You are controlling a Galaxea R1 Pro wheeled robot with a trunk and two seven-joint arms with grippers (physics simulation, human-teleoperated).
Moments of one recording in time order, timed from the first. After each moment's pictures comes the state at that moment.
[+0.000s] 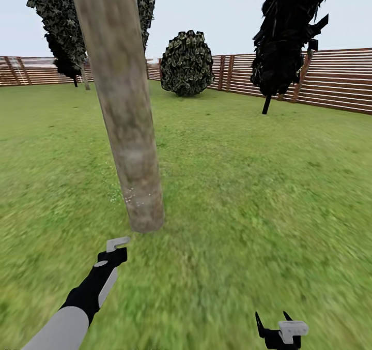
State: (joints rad) left arm -0.61 0.01 0.06 -0.63 0.08 0.15 0.19; right arm -0.36 -0.07 -0.78 -0.13 0.67 -0.88 0.13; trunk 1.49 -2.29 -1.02
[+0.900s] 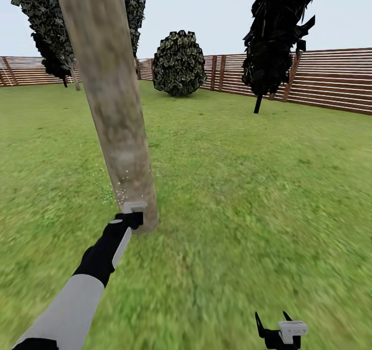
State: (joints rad) left arm -0.74 -0.05 -0.05 -0.90 0.08 0.46 0.18; right arm -0.36 -0.07 -0.78 -0.13 0.67 -0.88 0.13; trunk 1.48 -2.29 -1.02
